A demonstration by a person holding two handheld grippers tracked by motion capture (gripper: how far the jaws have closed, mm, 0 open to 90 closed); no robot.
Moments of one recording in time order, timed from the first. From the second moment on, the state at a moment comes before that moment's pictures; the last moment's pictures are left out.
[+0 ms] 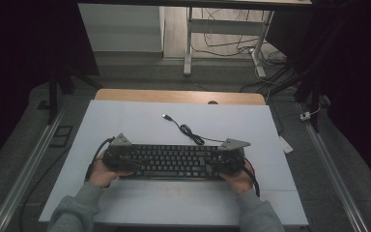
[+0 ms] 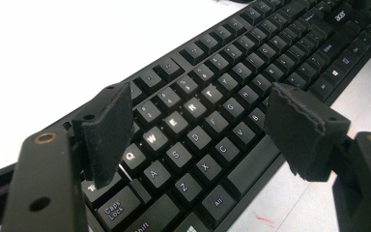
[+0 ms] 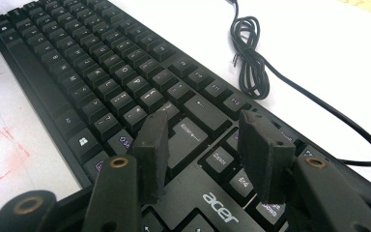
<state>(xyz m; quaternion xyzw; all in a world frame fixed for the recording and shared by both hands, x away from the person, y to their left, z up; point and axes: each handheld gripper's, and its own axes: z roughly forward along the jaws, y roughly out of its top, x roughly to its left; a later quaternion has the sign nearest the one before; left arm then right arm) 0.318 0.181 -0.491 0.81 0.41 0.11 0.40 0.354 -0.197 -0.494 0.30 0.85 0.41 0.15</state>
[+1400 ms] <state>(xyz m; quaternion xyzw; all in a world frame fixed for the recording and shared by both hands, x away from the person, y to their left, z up) 0.318 0.179 -0.493 0.82 0.40 0.12 0.38 0.346 -0.138 -0.490 0.23 0.88 0.41 0.08</state>
